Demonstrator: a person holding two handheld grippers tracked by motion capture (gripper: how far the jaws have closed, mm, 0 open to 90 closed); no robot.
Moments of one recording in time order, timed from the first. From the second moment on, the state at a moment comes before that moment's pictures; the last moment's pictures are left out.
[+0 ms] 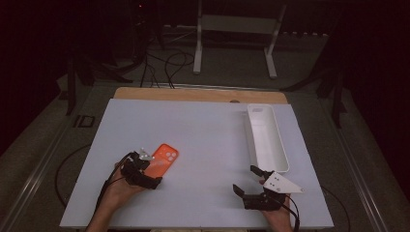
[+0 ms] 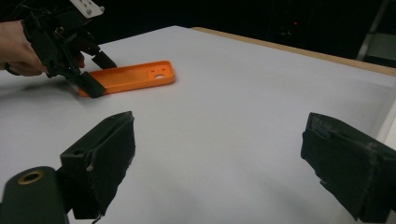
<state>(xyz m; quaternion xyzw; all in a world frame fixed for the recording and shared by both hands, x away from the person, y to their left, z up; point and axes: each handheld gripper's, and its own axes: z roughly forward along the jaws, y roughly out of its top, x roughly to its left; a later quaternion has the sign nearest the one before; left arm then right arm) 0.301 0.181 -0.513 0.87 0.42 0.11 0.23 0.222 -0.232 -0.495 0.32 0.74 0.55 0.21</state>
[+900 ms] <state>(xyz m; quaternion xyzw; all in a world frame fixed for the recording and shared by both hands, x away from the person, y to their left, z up) 0.298 0.178 -0.510 0.86 0.42 0.13 0.25 0.222 -0.233 -0.495 0.32 0.74 0.55 0.21</state>
